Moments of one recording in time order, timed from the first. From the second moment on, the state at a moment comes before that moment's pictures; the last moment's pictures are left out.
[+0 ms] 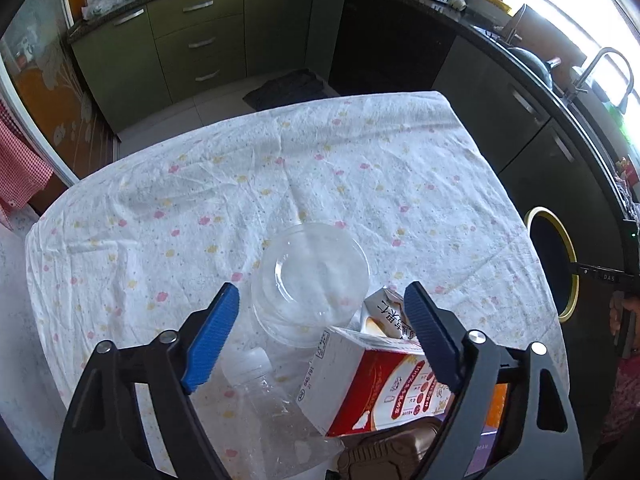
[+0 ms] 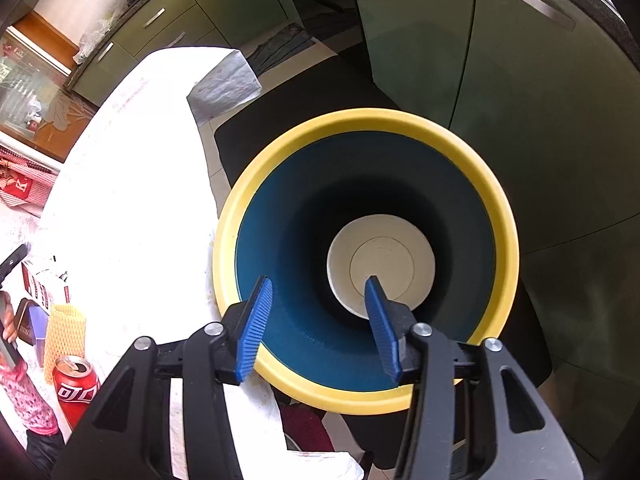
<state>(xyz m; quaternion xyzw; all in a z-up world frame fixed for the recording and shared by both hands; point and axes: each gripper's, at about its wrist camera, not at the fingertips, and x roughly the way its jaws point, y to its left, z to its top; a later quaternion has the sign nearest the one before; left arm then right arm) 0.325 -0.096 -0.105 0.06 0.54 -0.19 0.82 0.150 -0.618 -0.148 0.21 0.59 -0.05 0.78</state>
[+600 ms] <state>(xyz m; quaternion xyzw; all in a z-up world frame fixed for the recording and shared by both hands) 0.351 -0.100 -0.107 0.06 0.54 -0.18 0.82 0.150 -0.616 -0.152 0.22 0.58 -0.05 0.78</state>
